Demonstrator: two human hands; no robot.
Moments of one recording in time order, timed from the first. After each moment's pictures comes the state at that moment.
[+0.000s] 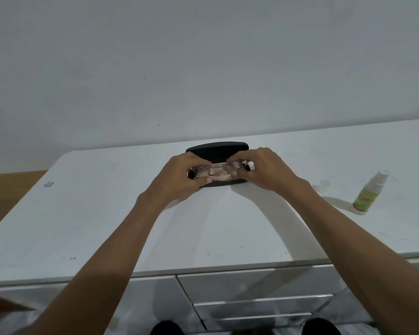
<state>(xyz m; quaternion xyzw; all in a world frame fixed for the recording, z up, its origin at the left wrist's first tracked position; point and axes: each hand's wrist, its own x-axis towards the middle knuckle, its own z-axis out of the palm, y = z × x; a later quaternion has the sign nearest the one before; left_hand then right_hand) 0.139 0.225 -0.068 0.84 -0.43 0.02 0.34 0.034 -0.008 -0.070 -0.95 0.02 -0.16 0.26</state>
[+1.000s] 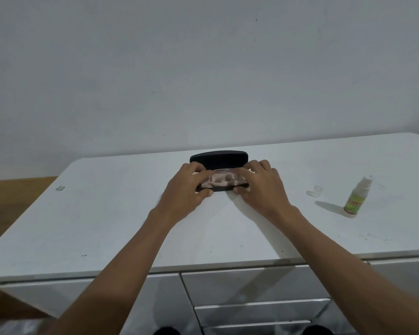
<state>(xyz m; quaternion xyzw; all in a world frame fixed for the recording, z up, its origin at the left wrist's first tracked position) 0.104 0.232 -0.078 0.85 -0.43 0.13 0.25 0.003 0.029 -0.088 -0.96 0.09 -0.25 0.12</state>
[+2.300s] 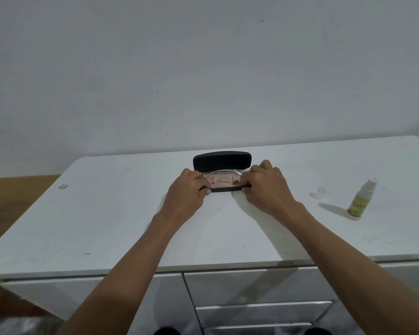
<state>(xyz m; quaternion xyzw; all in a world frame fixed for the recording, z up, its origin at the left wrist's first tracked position) 0.103 0.232 -0.089 0.87 -0.39 0.17 0.26 0.005 0.024 -0.080 -0.97 0.08 -0.20 0.06</state>
